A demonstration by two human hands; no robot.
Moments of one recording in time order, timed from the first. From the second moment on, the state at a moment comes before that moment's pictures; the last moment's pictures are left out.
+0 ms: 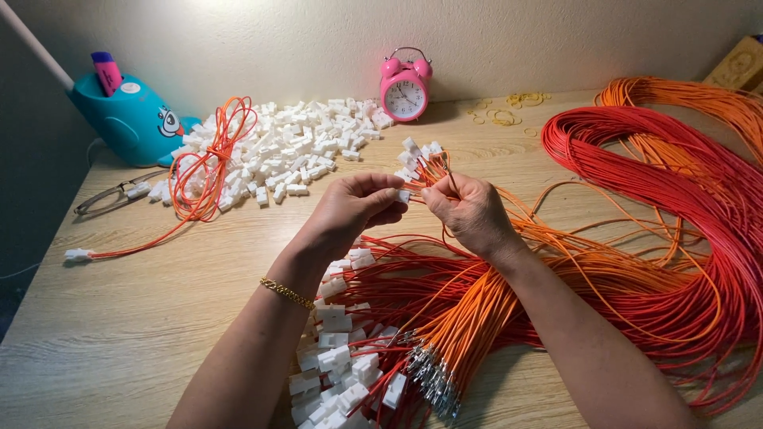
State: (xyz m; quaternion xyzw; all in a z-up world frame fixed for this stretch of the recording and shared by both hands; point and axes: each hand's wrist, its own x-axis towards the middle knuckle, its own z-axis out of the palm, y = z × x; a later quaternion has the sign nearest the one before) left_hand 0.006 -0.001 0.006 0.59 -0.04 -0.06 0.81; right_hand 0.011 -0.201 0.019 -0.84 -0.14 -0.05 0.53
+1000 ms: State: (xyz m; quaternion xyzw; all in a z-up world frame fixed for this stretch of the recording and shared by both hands) left_hand 0.001 -0.005 0.008 0.59 -0.03 -0.05 0.80; right_hand 0.011 -0.197 0.026 -0.86 -0.14 -0.06 0.48
